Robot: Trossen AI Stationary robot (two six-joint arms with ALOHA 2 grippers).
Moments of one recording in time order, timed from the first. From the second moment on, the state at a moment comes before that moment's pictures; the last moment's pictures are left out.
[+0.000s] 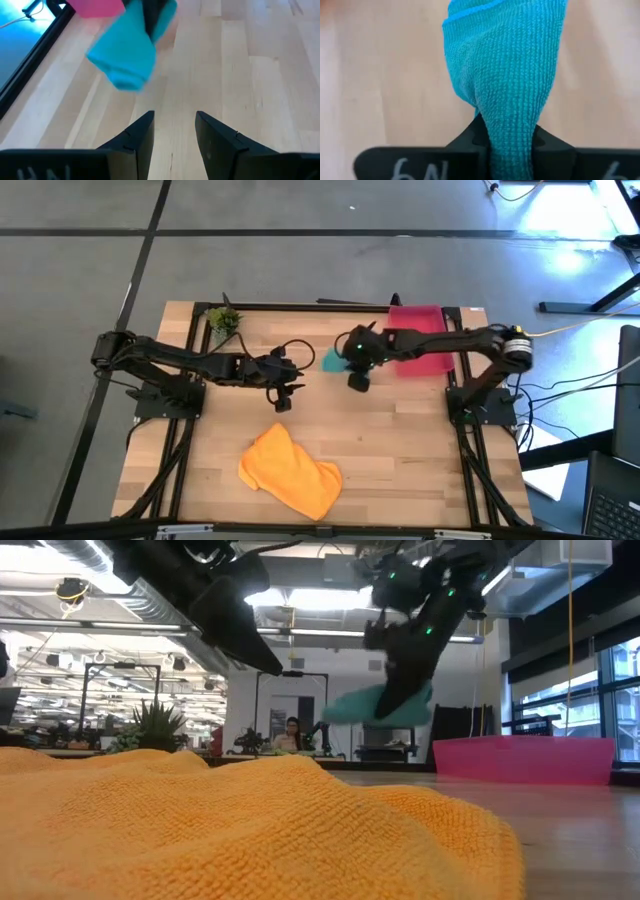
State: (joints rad) left arm 0.01 1.33 0.75 -0.07 -0.22 -0.02; right arm -0.26 1.64 1.05 -0.41 -0.01 -0.03
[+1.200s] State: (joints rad) left arm 0.01 1.33 0.75 -0.08 -0.22 -0.02; right arm -0.79 1.26 0.82 -0.73 0.27 0.09
